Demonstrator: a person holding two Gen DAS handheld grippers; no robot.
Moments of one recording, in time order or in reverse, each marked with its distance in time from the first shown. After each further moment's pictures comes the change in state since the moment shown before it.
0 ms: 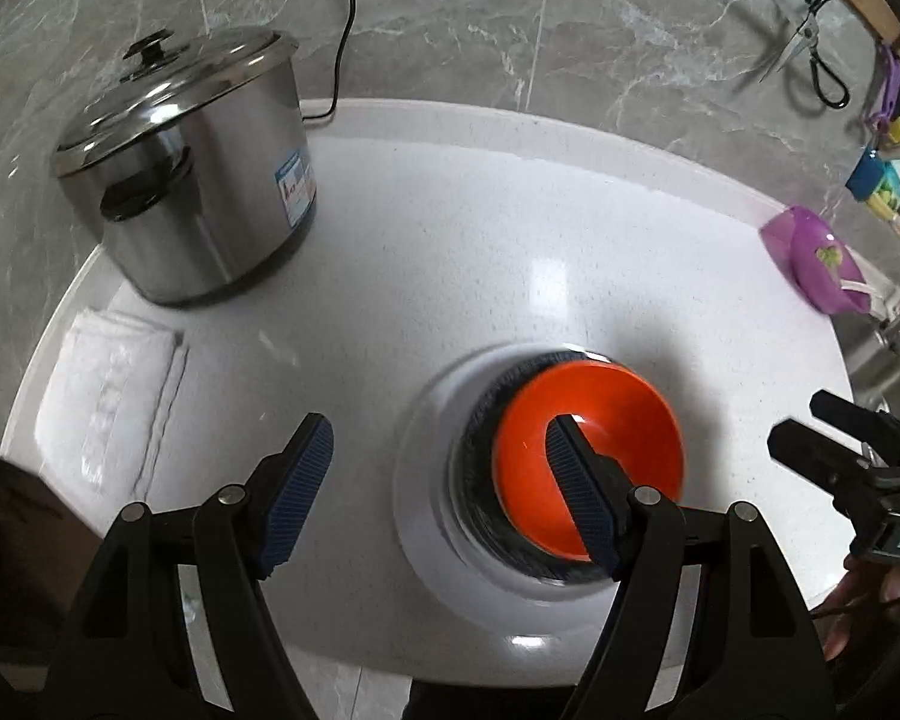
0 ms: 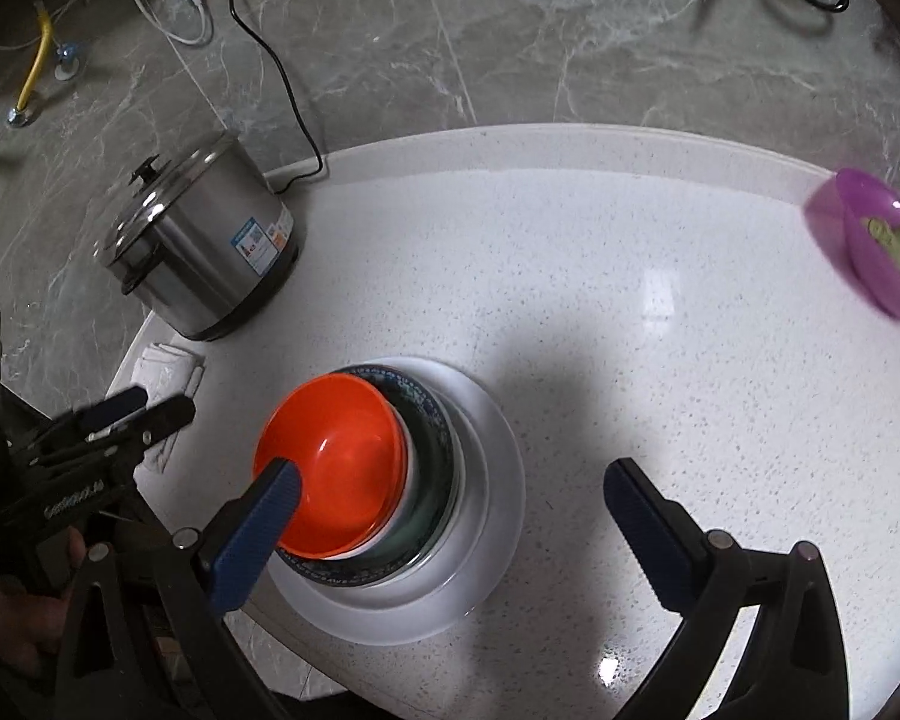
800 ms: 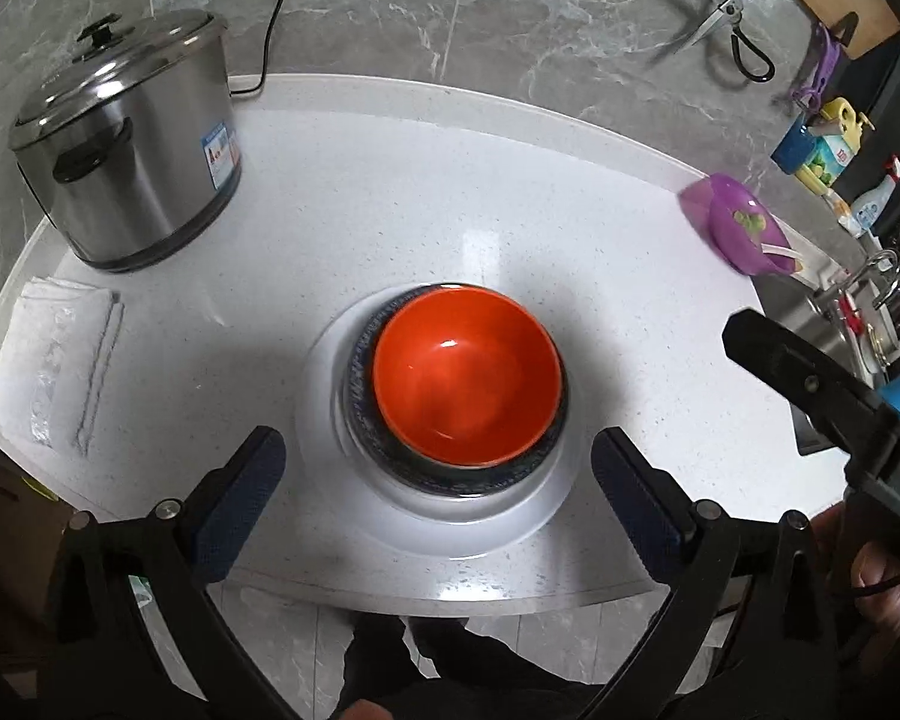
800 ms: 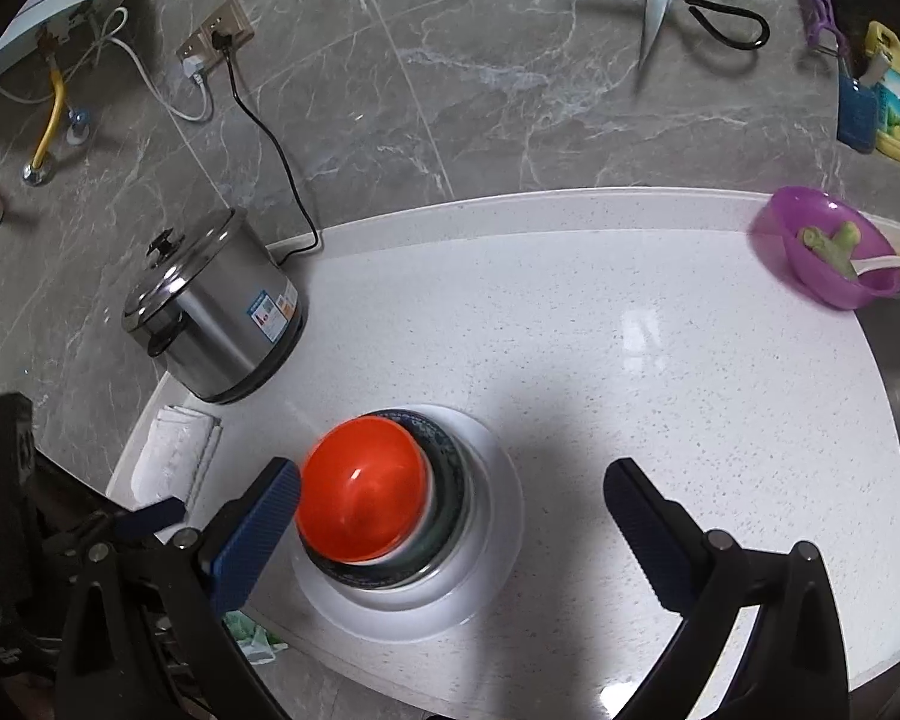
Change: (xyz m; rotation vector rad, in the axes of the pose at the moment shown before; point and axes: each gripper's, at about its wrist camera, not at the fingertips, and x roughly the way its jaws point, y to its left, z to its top) left arm -0.038 -0.030 -0.038 0.013 0.047 -0.174; right arm -0.056 0.021 -0.015 0.072 -0.145 -0.045
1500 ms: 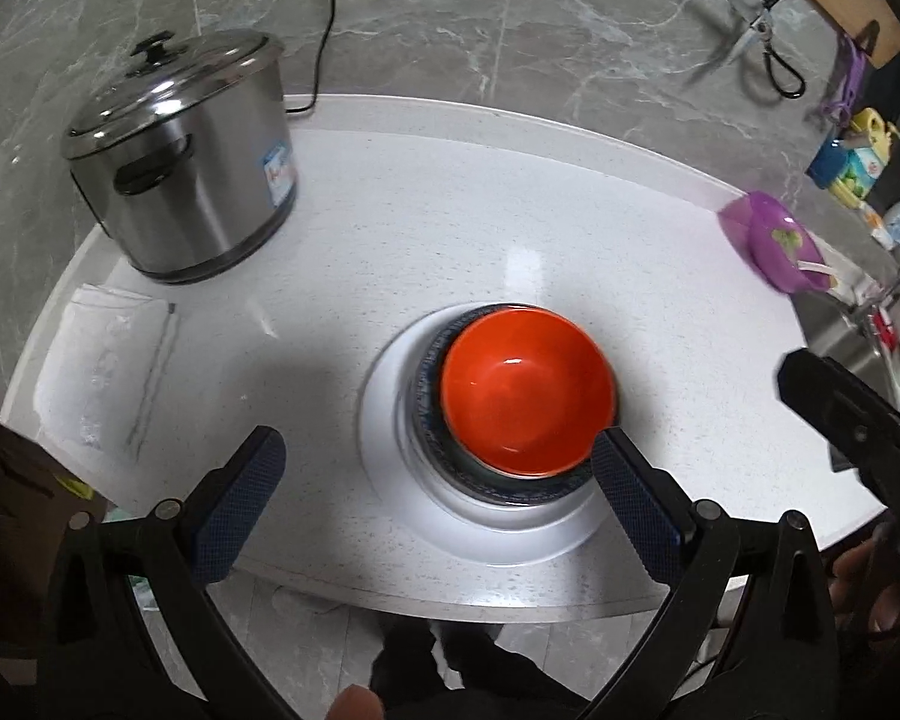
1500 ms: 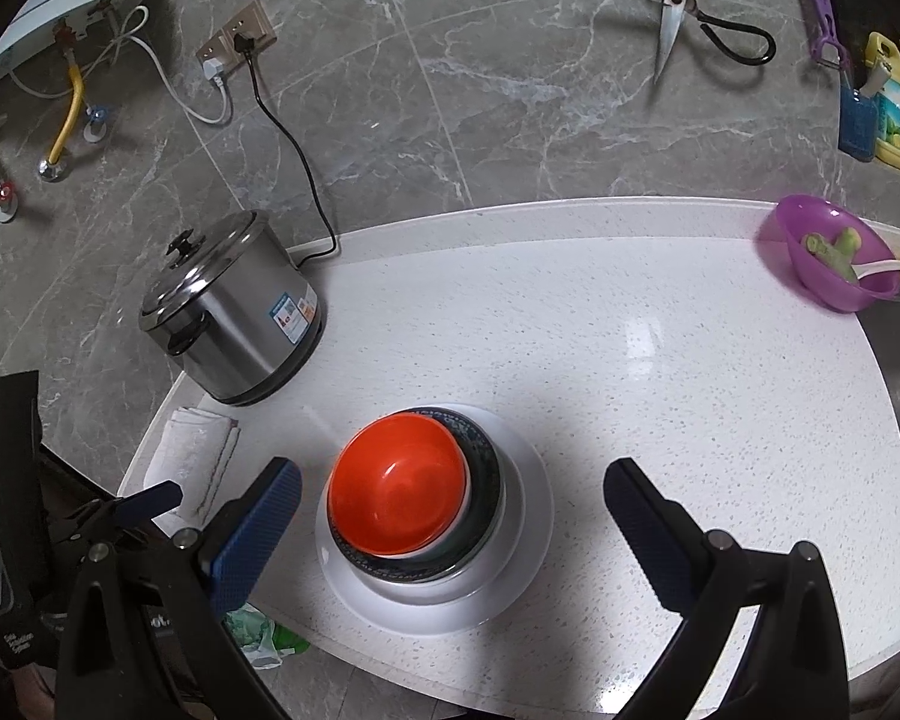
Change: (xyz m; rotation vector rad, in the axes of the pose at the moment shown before) left arm -0.021 0.011 -0.006 -0.025 -0.047 0.138; right arm -0.013 0.018 -0.009 -0.002 -0.028 0.017
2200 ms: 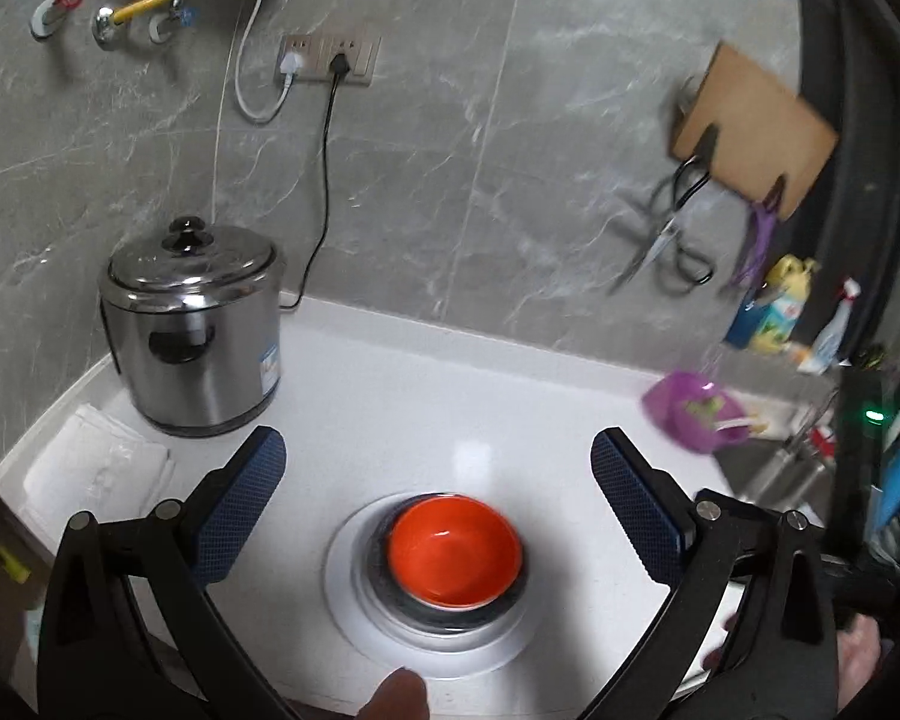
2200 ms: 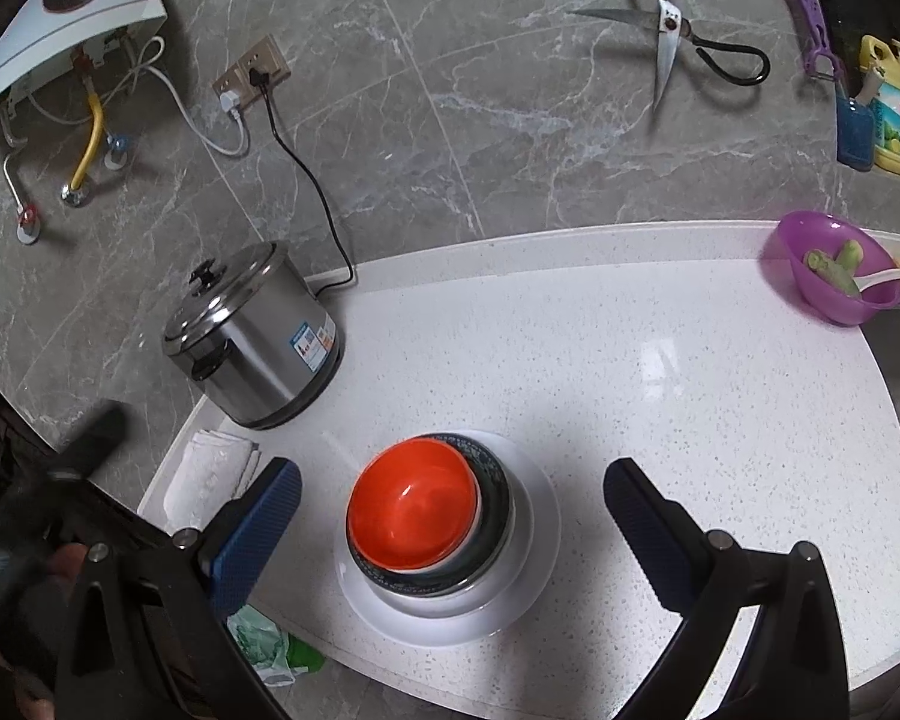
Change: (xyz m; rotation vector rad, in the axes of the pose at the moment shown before) left arm -0.104 0.013 -0.014 -0.071 -0.484 -0.193; right arm -0.019 -0.007 0.007 0.013 -0.069 0.039
